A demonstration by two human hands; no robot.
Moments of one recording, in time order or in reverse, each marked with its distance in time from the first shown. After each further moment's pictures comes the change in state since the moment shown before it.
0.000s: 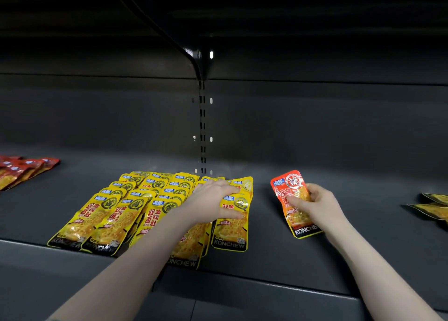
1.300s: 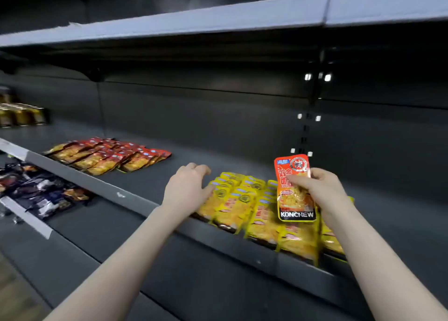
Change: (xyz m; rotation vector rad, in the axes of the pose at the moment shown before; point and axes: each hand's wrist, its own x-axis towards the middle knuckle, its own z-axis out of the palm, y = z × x) left_hand -0.186 -0.133 -0.075 0.044 0.553 -0.546; right_hand -0.052 -0.125 0.174 0.207 -0.204 -0.078
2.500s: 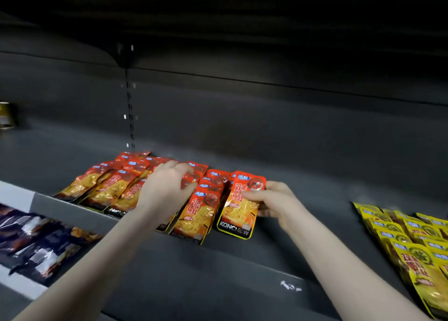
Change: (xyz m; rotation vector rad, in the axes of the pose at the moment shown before) left_hand 0.181 -0.408 -0.048 -0.130 -0.040 0.087; right_hand 0.101 -0.012 0.465 -0.006 -0.156 0.267
